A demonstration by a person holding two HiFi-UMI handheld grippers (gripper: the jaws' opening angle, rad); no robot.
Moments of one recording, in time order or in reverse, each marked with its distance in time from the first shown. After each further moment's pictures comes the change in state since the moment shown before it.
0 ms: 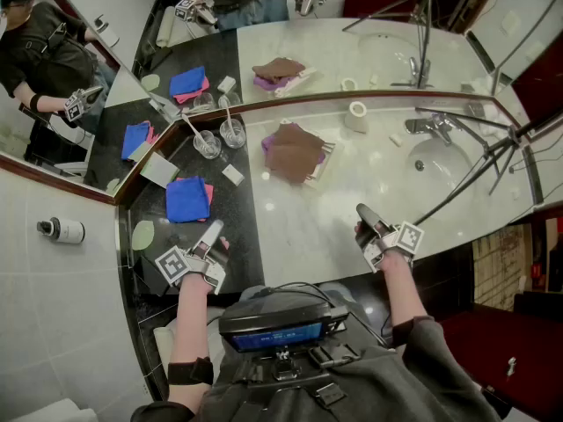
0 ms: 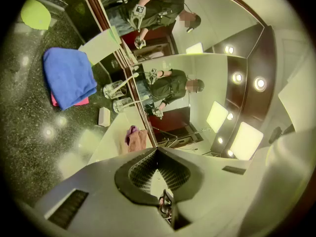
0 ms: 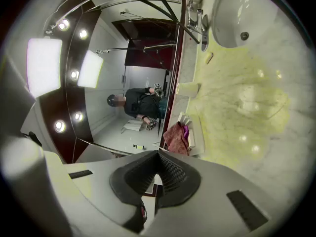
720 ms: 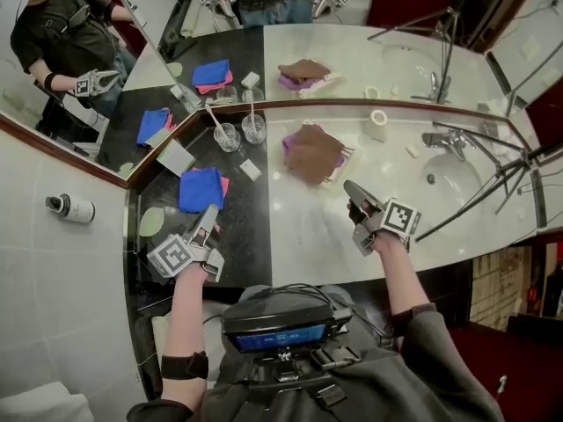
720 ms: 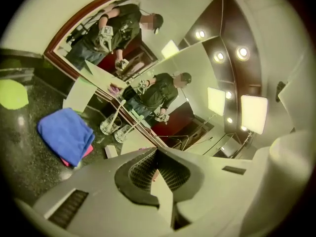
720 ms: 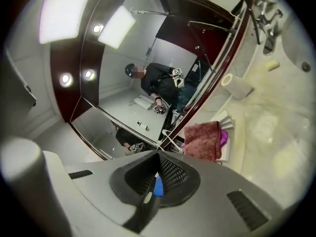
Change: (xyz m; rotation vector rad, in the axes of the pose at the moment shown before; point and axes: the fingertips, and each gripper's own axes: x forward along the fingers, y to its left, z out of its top) left arm -0.019 -0.036 0.055 0.368 -0.086 0.090; right arm 0.102 0.071 -0.027 -0.451 0.220 -0.042
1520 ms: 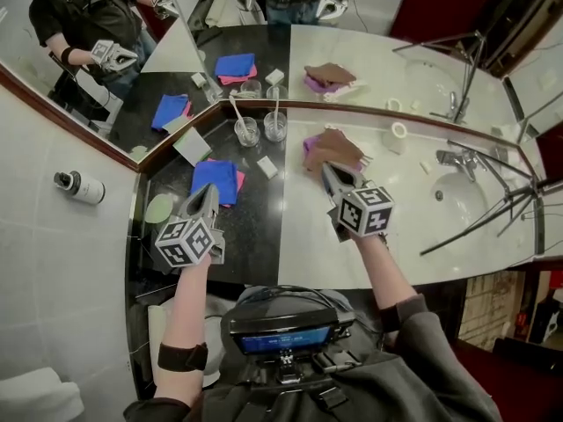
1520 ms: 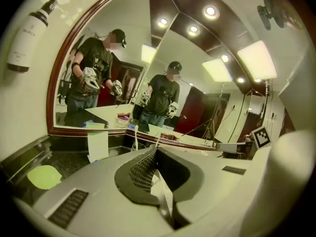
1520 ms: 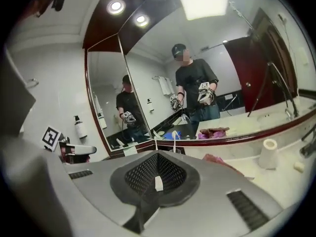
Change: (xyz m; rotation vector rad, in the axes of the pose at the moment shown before) left arm -0.013 0.021 0.054 0.477 -0.027 0.352; right arm 0.112 0.079 -0.011 -0.670 0.120 -0.158
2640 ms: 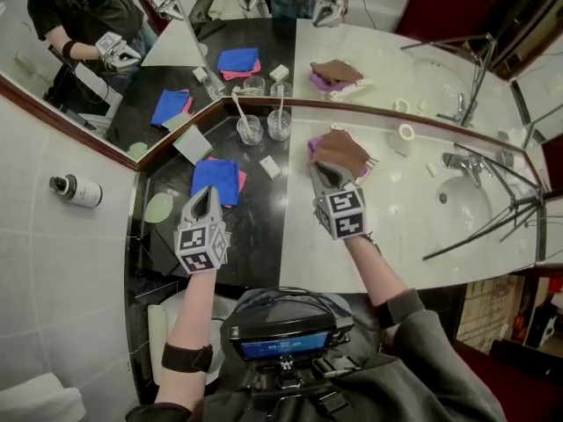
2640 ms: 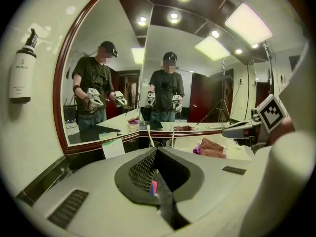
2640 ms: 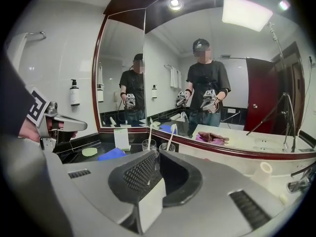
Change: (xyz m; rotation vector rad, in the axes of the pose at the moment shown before) left arm 0.016 0.024 -0.018 0.252 0.008 0.187; right arm 0.050 0.004 -0.029 -0.275 0.110 -0.094
